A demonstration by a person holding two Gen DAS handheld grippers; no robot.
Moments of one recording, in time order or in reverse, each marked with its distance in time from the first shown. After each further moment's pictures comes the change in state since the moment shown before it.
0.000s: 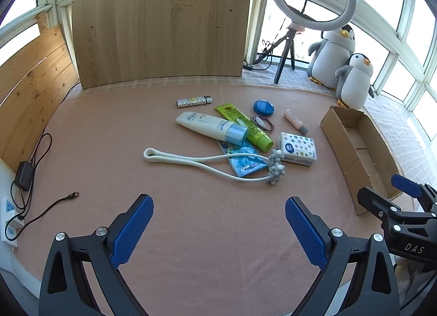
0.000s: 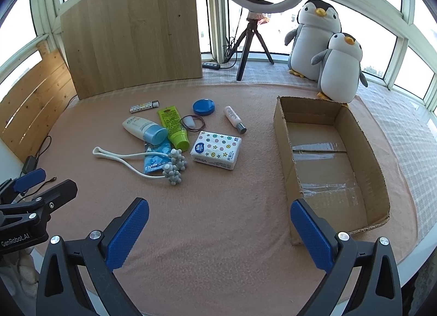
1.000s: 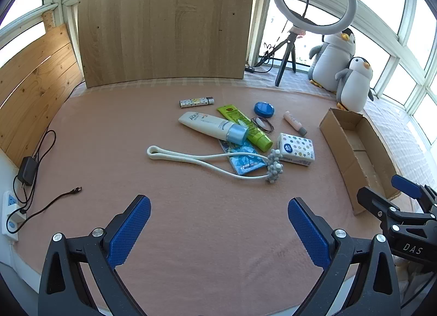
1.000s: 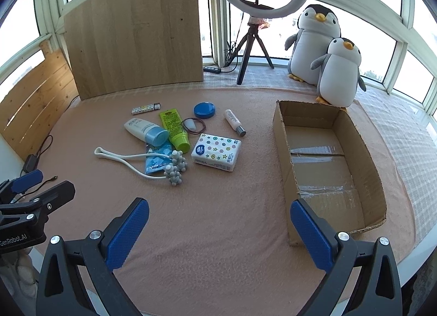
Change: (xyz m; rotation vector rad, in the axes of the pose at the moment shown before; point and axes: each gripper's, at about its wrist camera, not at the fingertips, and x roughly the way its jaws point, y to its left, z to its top) left arm -0.014 -0.003 -0.007 -0.018 -0.014 0.007; right arm -0.007 0.000 -0.003 -0.013 -0.022 -0.002
